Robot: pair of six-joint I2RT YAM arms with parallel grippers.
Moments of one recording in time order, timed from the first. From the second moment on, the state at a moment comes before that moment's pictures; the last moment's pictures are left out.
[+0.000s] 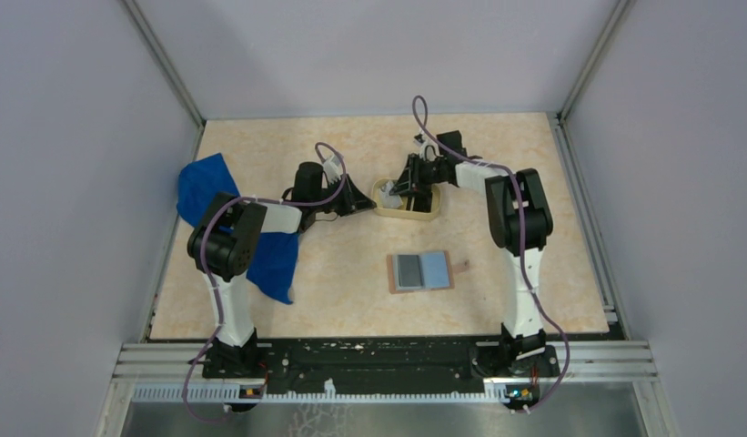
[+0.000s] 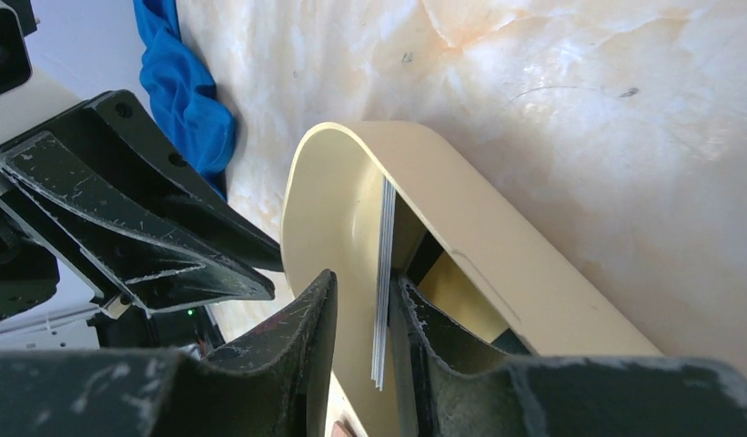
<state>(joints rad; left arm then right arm) -0.40 1.98 0.98 0.55 0.58 -0.75 0.27 2.19 1.49 -0.15 -0.83 0.45</state>
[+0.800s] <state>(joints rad) -0.40 1.98 0.98 0.56 0.58 -0.75 0.30 2.19 1.49 -0.15 -0.84 0.42</state>
